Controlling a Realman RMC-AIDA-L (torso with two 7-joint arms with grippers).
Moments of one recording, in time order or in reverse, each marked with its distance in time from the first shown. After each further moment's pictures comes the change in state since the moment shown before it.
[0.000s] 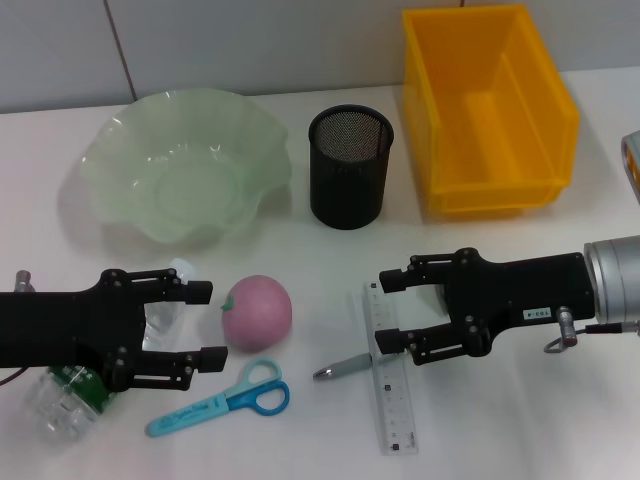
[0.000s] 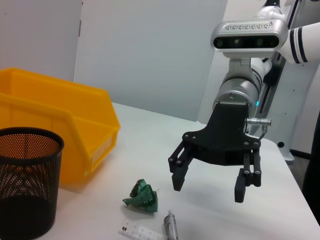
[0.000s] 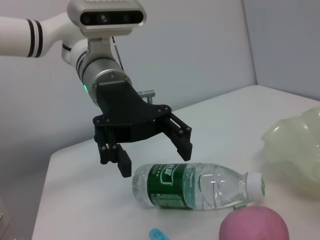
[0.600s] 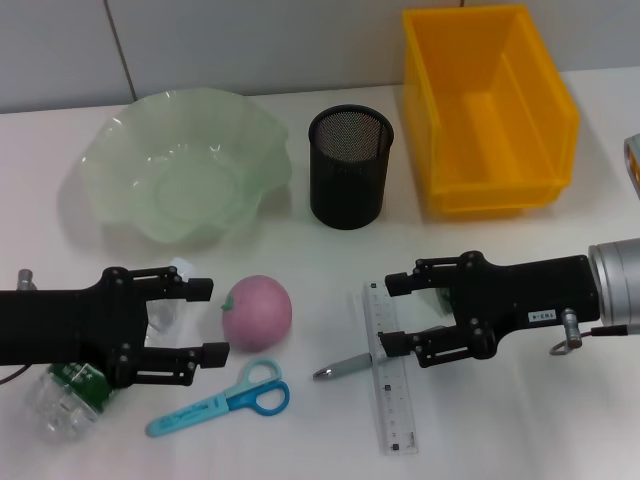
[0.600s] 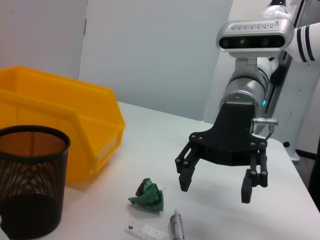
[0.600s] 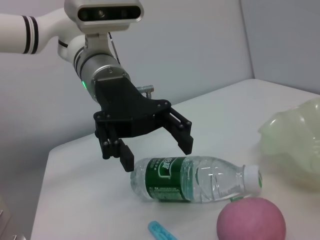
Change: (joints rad) left arm 0.000 -0.006 -0.002 0.001 0.003 -0.017 -0.003; right arm -0.004 -0.007 -0.004 0.000 -0.008 0.003 0.011
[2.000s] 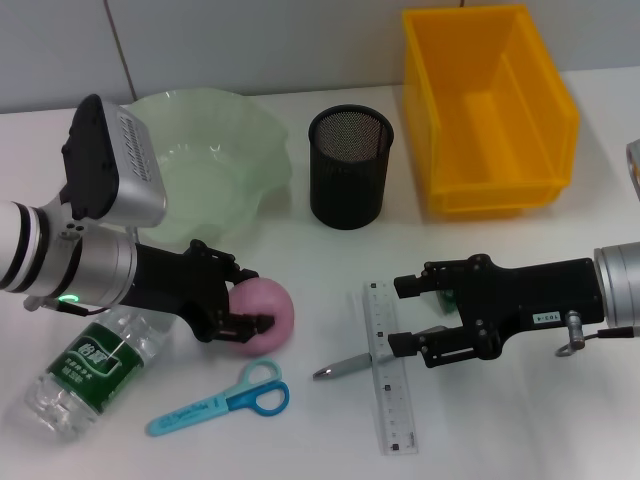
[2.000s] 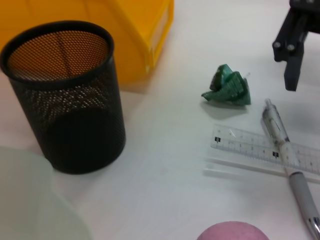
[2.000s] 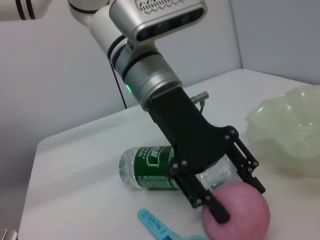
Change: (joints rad) left arm -0.154 -0.070 0.390 0.110 0.226 -0.486 -0.234; right arm -0.008 -0.005 -0.001 0.001 -0.014 0.027 0.005
